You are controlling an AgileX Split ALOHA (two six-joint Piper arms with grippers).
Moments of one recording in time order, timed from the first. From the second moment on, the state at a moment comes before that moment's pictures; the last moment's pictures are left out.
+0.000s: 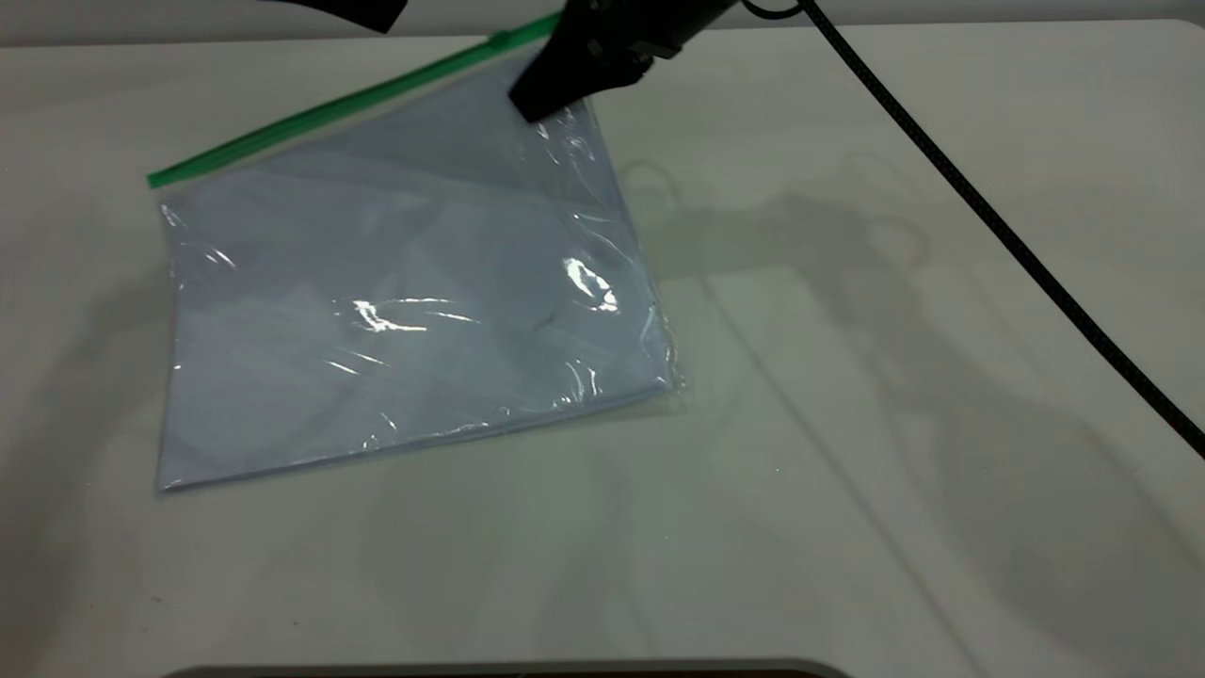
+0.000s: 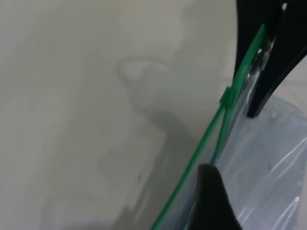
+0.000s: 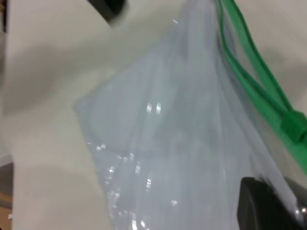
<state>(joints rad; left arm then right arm) -0.10 2.06 -1.35 -0.99 0.75 1.65 0.38 2.52 -1.88 1.16 0.93 -1.51</state>
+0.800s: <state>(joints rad) -0.17 2.07 -1.35 -0.99 0.80 1.76 0.41 2.52 -1.88 1.19 1.09 -1.61</state>
